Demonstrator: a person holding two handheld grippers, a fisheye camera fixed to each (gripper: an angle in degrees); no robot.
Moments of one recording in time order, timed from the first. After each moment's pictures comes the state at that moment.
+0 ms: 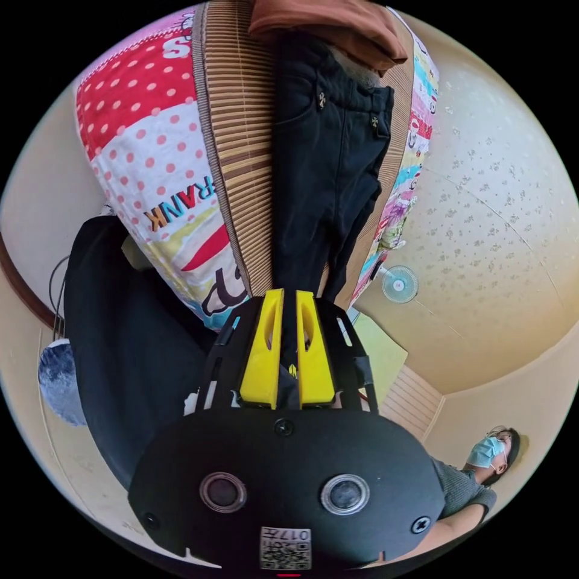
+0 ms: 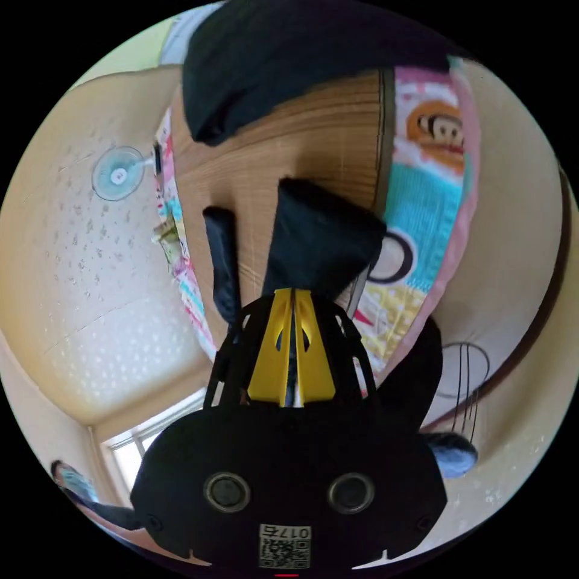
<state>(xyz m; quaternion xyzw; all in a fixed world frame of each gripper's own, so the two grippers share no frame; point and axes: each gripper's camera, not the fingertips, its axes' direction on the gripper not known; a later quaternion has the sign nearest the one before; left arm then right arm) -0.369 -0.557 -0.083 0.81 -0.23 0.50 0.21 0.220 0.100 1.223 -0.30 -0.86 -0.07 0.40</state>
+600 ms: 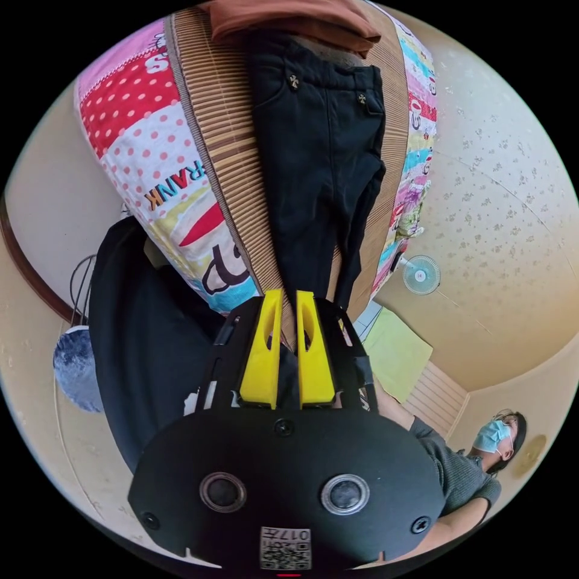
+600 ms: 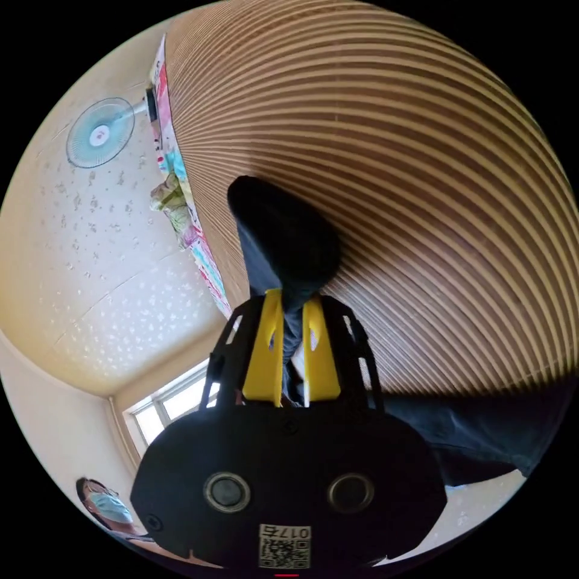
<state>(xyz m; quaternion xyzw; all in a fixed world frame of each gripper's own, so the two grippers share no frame) -0.369 -0.612 -0.081 0.83 -0.26 0.46 0.19 0.153 0.055 1.026 -0.35 -0.86 -0.22 0.29</state>
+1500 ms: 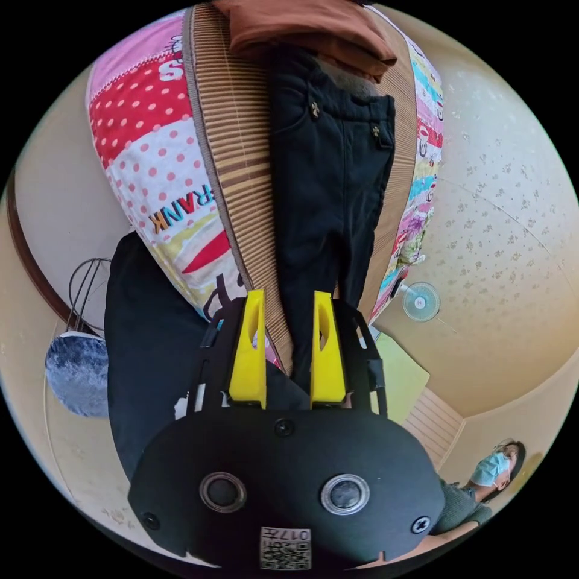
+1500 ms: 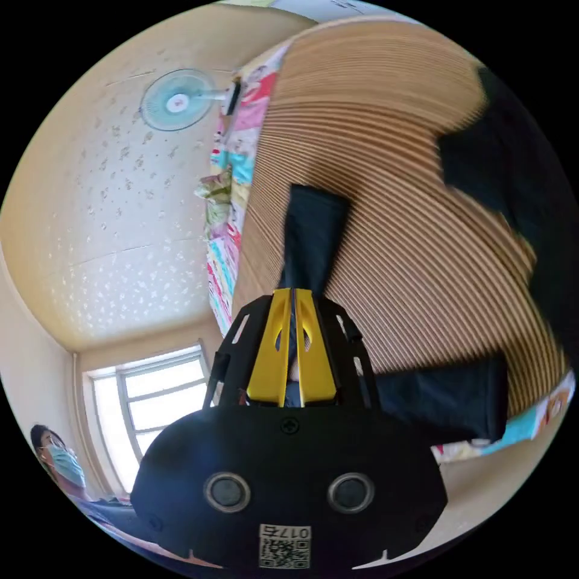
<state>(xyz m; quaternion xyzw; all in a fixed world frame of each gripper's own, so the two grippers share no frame) -0.341 -0.621 -0.100 0.85 -0.20 0.47 0.16 0.290 0.058 1.058 -0.22 -0.89 -0.22 0.32</state>
